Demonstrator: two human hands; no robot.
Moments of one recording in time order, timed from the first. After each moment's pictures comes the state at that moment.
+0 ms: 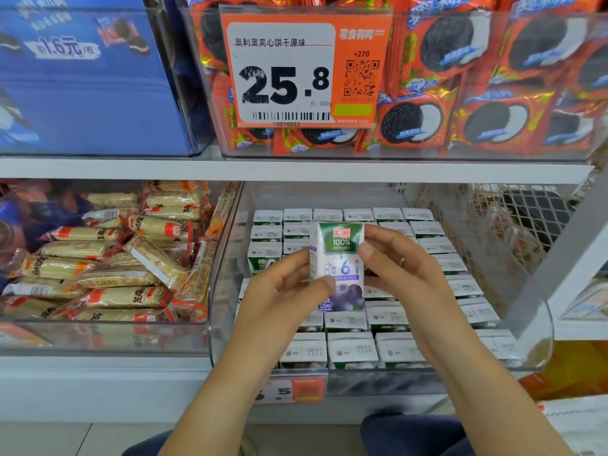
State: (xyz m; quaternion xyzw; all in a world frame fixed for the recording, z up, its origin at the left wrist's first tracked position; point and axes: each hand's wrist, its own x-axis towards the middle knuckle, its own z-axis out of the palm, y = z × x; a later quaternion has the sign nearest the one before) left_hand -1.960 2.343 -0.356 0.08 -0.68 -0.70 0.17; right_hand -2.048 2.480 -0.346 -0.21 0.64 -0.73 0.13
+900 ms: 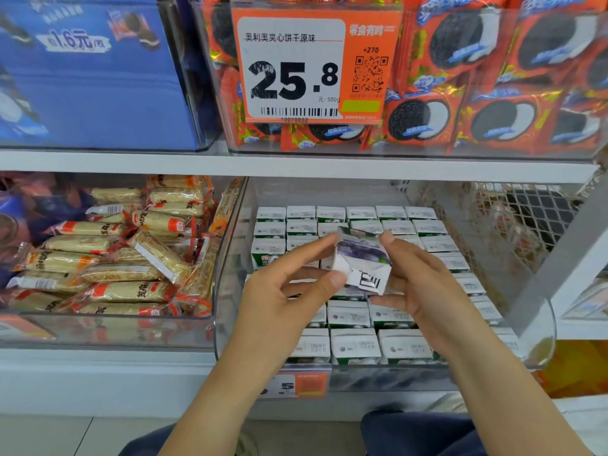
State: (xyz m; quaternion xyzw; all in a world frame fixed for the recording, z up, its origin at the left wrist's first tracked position) left_hand -1.952 2.344 -0.352 0.03 -0.73 -0.64 0.24; right_hand -2.056 2.488 -0.345 -0.10 0.65 -0.71 0.24
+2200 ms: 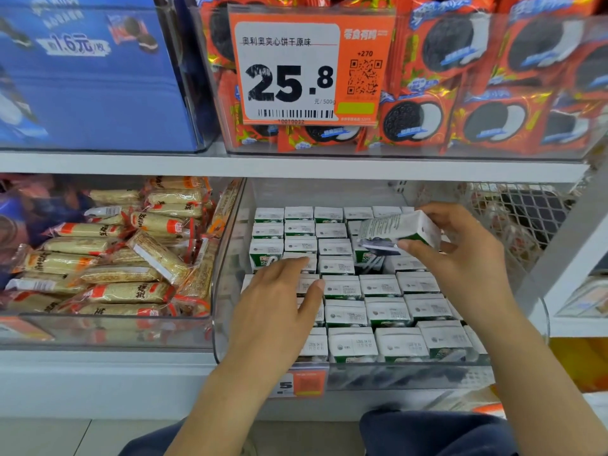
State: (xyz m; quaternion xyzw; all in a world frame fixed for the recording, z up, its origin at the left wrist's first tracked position) left_hand -1.959 2.337 -0.376 0.17 -0.94 -0.26 0.17; right_hand -2.091 2.522 -0.345 -0.26 0.82 -0.49 -0.13
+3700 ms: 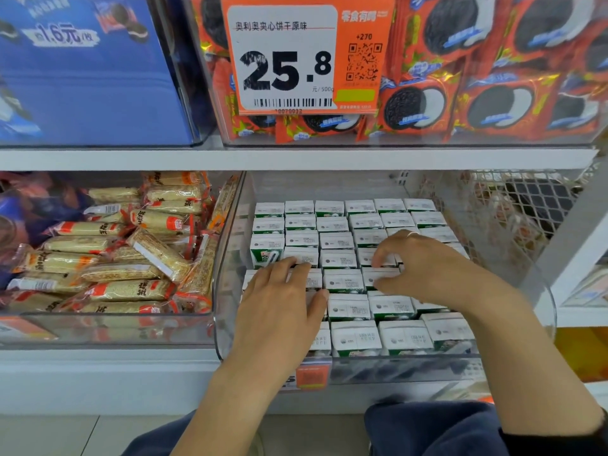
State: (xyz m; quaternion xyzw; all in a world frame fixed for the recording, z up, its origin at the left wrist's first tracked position) left_hand -1.963 2.335 -0.388 0.16 -0.97 -0.13 0.11; right_hand -2.095 2.499 -0.337 -0.34 0.92 -0.13 0.14
